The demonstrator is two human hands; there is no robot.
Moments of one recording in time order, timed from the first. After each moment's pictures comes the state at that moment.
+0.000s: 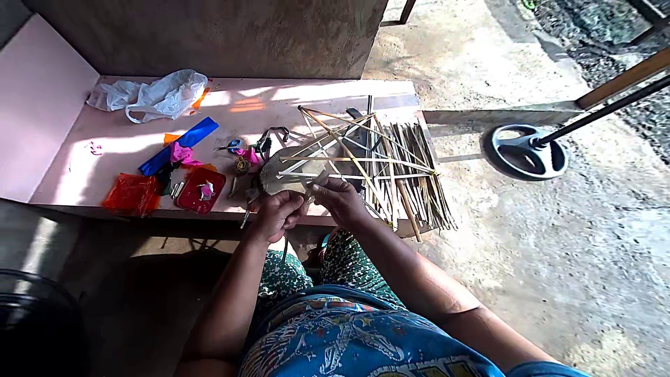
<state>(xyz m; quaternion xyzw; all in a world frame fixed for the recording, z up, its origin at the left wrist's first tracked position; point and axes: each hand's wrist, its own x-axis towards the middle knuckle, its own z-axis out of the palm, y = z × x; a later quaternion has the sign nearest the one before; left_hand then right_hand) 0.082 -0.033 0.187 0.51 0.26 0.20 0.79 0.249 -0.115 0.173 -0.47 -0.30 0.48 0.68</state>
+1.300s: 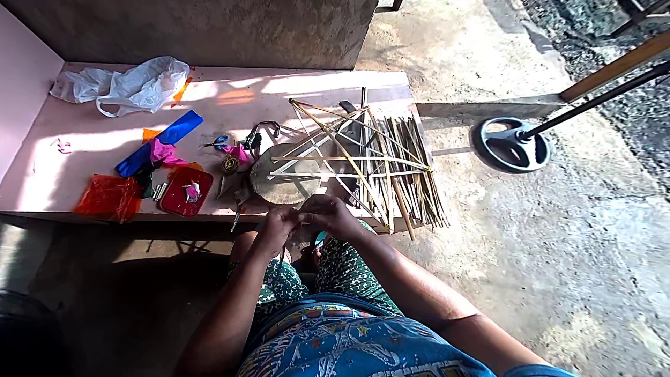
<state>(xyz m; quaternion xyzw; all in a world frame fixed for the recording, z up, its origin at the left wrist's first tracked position) 0.098 -0.033 0.152 0.57 0.36 0.15 0.73 0.263 -0.116 0.143 -0.57 -0.47 0.44 0.51</state>
